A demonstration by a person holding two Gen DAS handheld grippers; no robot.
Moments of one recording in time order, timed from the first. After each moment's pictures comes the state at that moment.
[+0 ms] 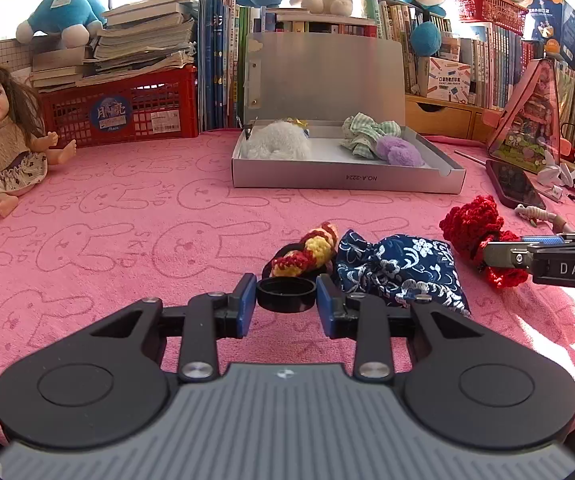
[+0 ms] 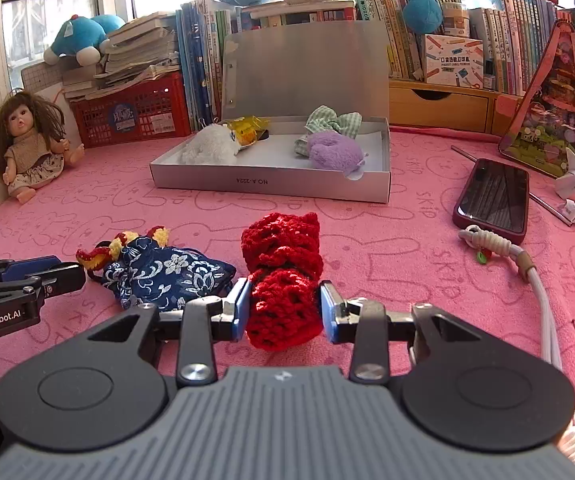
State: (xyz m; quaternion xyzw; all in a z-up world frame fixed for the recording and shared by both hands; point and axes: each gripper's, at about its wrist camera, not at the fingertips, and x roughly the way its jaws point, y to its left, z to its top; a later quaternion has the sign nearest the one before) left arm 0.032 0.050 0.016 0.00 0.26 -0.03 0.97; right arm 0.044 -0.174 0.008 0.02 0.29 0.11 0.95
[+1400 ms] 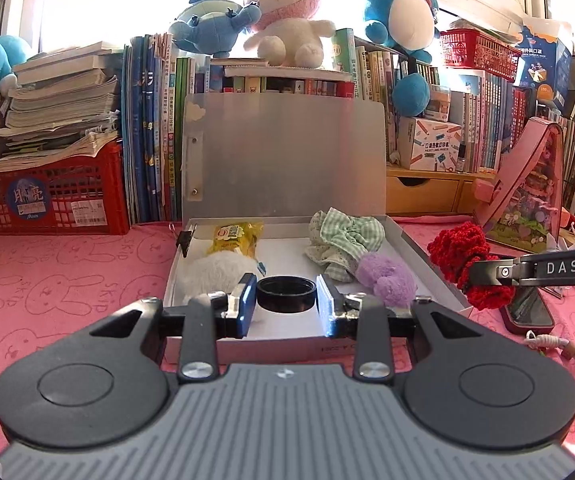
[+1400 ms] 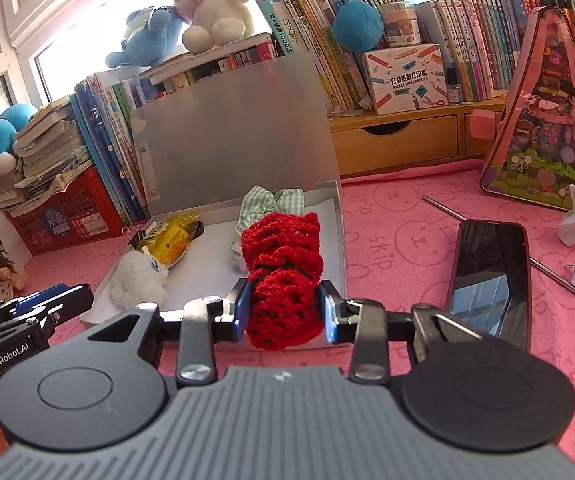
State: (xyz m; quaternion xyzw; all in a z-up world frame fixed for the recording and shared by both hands) left arm 0.210 0.030 0.080 0.00 0.21 -0.10 0.97; right arm 0.195 -0.211 0.060 0.12 0.29 0.05 0.95
